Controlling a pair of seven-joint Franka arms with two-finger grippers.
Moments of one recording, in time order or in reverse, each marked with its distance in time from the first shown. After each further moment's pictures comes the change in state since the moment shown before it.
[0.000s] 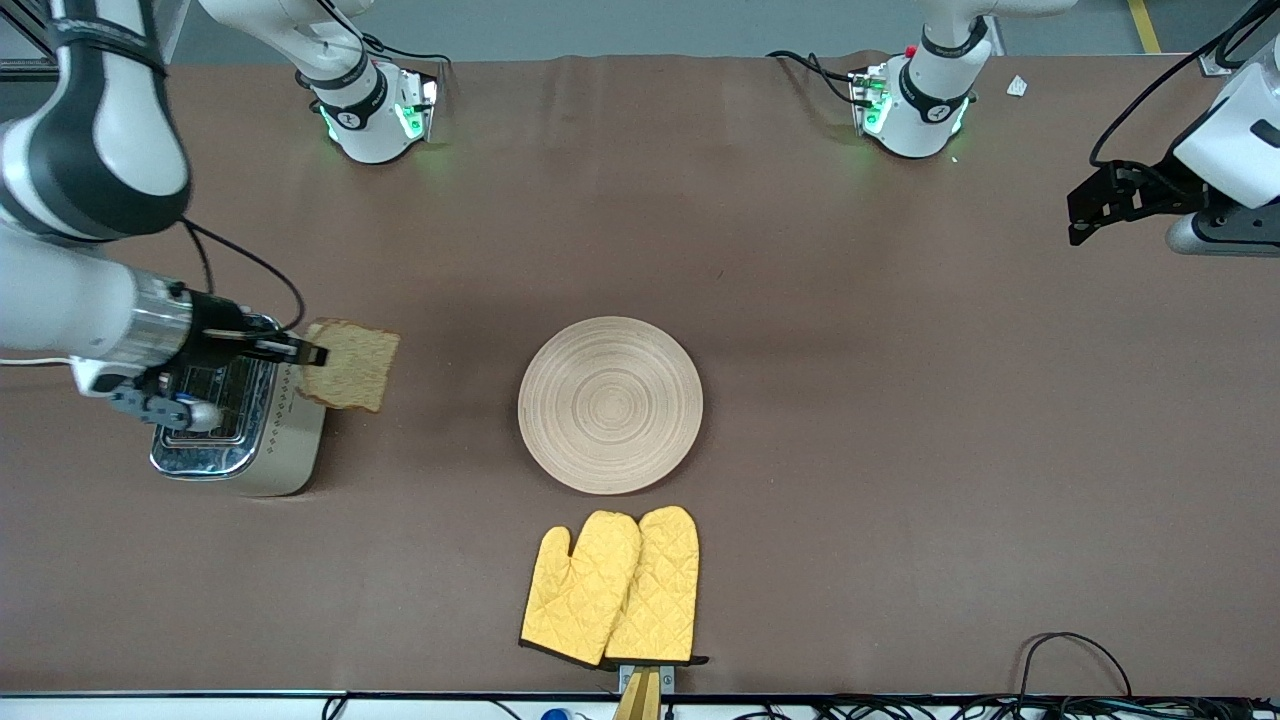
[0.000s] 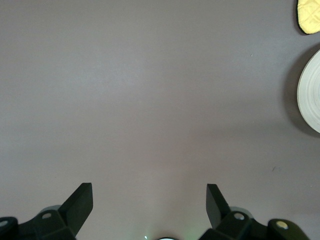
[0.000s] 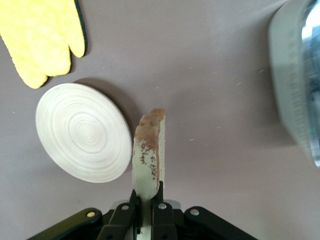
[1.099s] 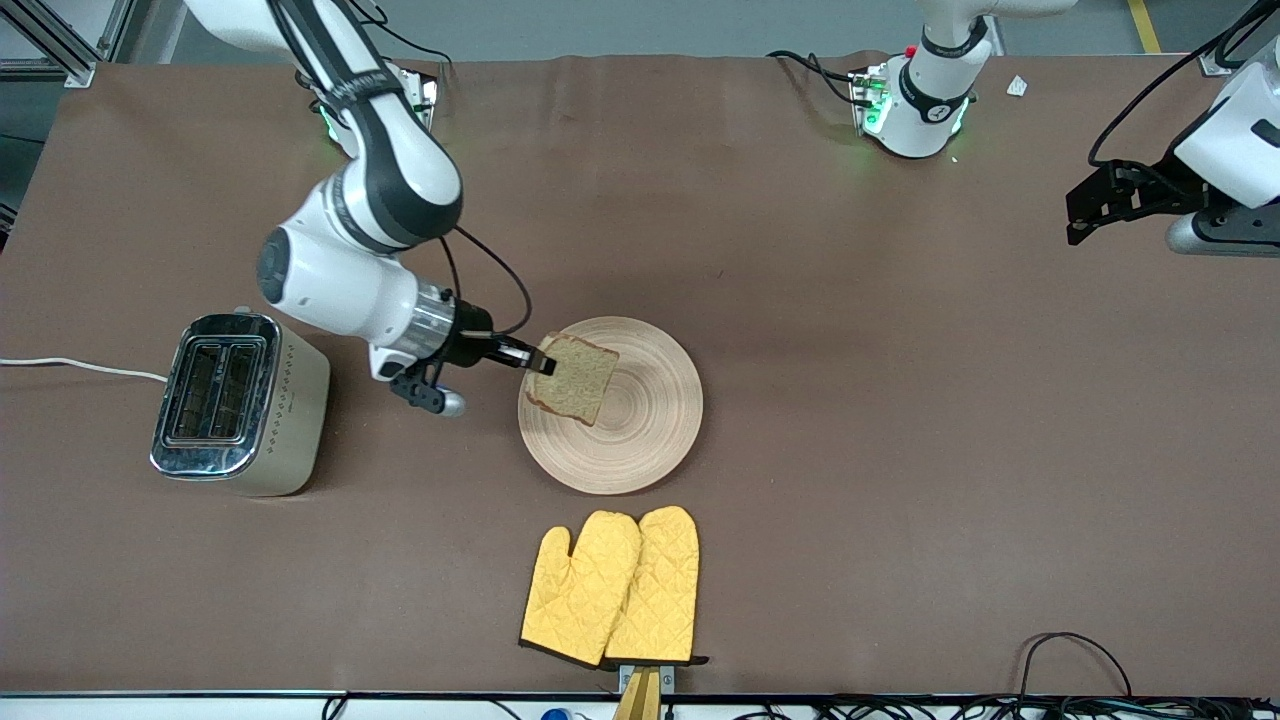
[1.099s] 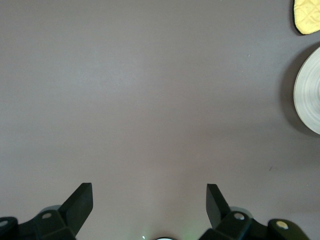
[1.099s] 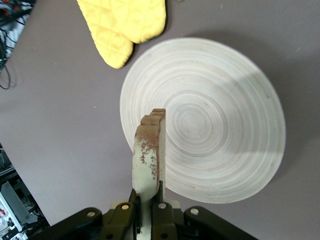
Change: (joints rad) left arm 0.001 0.000 0.001 0.000 -0.013 0.000 0.000; right arm 0.362 0.093 0.002 -0.250 0.435 0.612 0.039
